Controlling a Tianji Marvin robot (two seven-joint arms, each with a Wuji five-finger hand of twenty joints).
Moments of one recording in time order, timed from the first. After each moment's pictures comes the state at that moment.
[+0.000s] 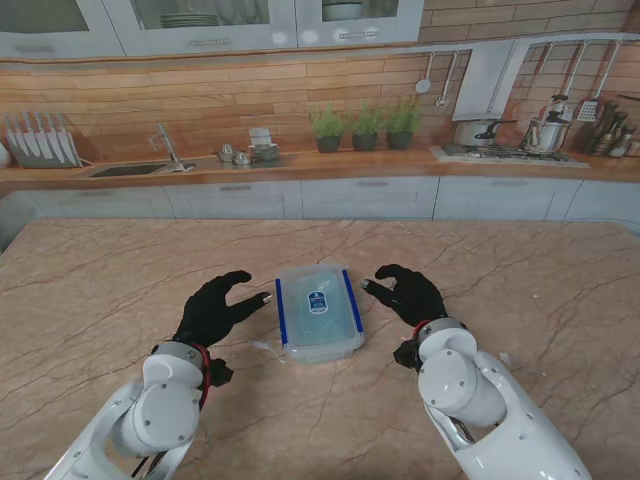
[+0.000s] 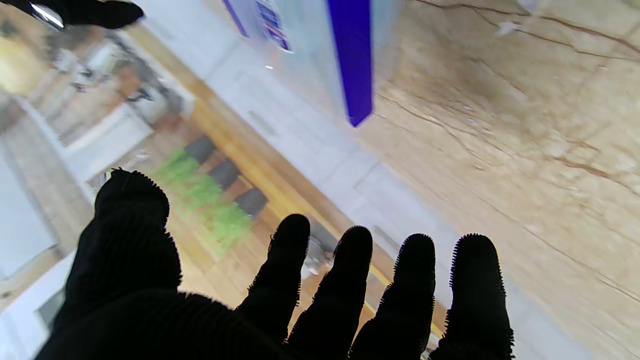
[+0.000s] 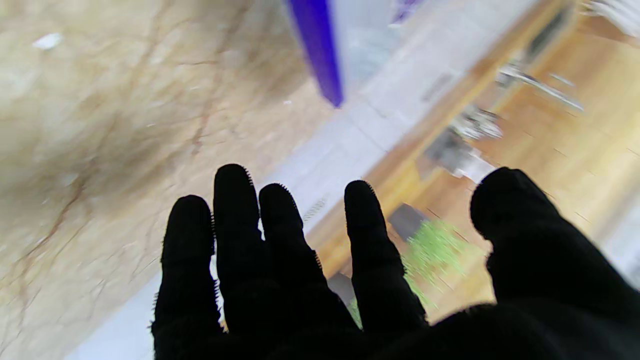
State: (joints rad) left arm 1.71 -1.18 -1.23 -1.80 0.45 0.18 0.18; right arm -1.59 -1.18 1.19 -1.71 -0.41 0.30 -0.13; left_hand 0.71 -0.21 0.00 -0.04 0.43 0.24 0.33 0.34 0.43 0.35 0.25 0.33 0.23 0.44 0.35 0.47 -0.03 0.49 0.83 0.48; right_hand 0.46 -0.31 0.47 -0.01 0.54 0.08 0.38 0.57 0.53 0.39 0.68 0.36 0.54 0.33 0.71 0.60 0.15 0.34 1.05 0.64
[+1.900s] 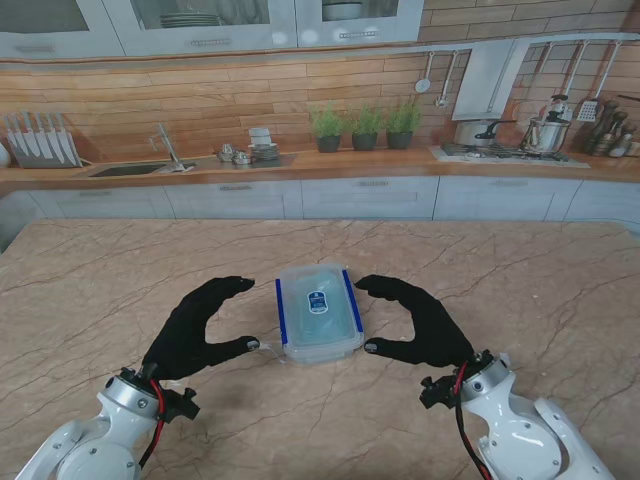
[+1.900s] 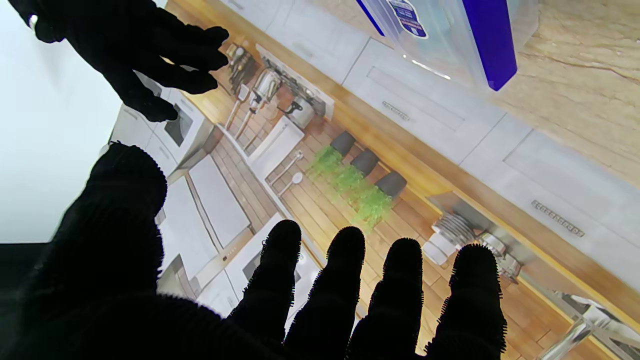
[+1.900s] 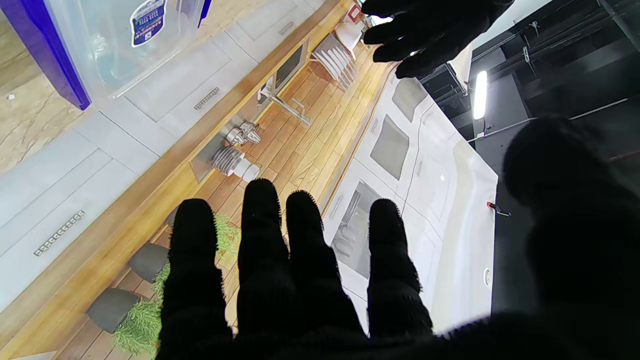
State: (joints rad) left arm 1.92 -1.13 -1.42 -1.87 0.55 -0.44 0.19; right arm -1.81 -1.12 1.37 -1.75 -0.38 -0.60 -0.08; left_hand 0.65 -0.40 0.21 -0.04 0.40 0.18 0.27 0.35 0.48 0.29 0.13 0.33 0.28 0.34 0.18 0.41 0.10 0.43 0.29 0.58; right_hand 0.40 -0.62 0.63 -0.01 0.35 -0.09 0.45 0.52 0.54 0.19 0.37 0.35 0.57 0.13 0.23 0.47 0.24 0.26 0.57 0.71
